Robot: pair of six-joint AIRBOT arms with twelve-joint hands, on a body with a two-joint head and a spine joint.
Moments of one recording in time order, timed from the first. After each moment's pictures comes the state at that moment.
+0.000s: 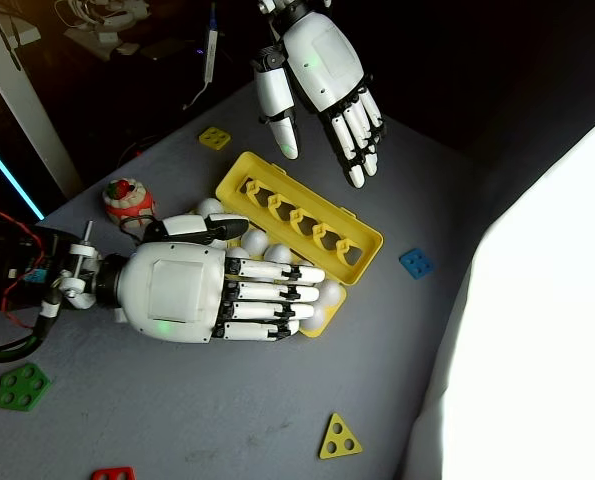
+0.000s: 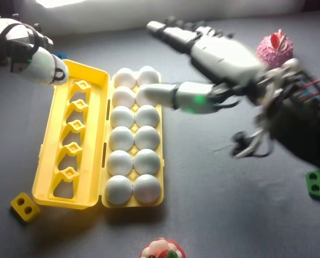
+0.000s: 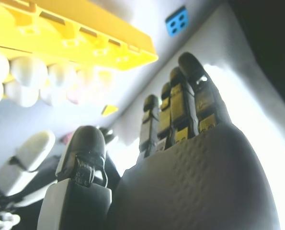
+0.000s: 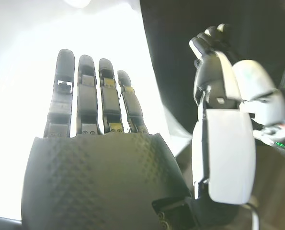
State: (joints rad) left arm 0.15 -0.80 0.83 -2.25 -0.87 2.85; right arm -0.50 -1.33 1.21 0.45 0.76 -0.96
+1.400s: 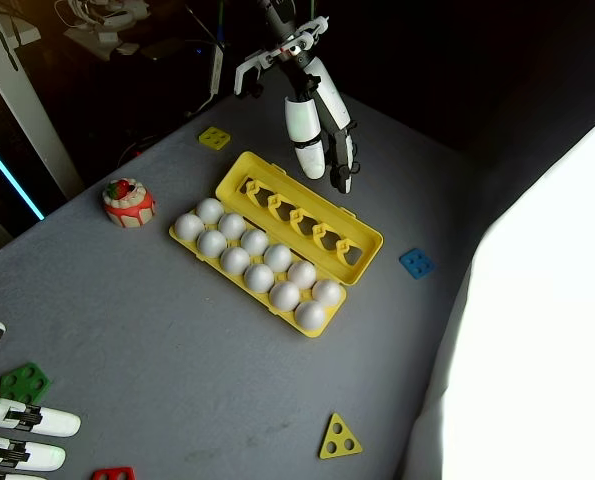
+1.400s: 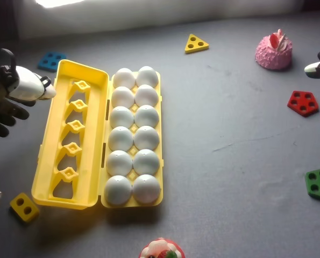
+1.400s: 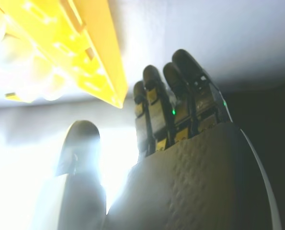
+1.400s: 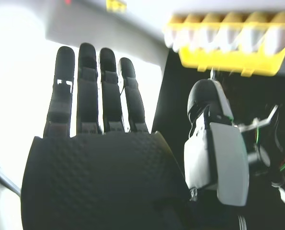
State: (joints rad) left arm 0.41 -0.88 0.90 -2.24 -0.97 1.98; right arm -0.47 -0.60 0.83 0.25 0.19 -1.19
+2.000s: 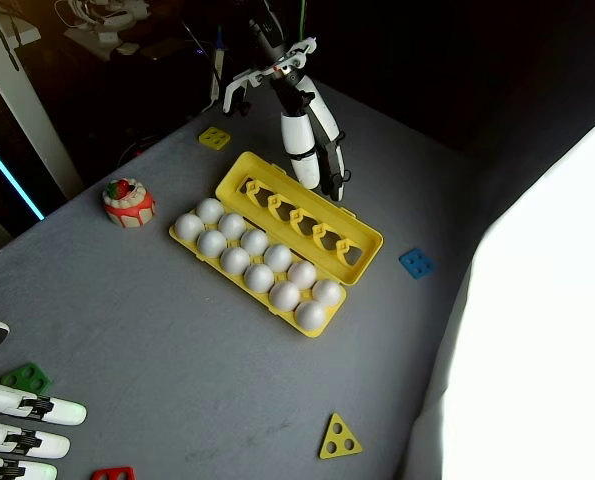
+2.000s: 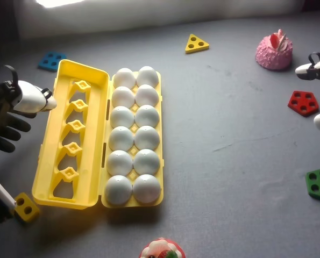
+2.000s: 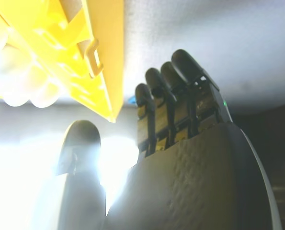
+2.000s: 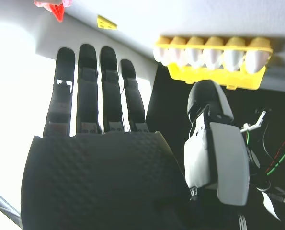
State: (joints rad) left arm 0.49 -0.90 0.91 -2.23 -0.96 1.78; right arm -0.48 -0.62 0.82 0.25 0.21 -1.21
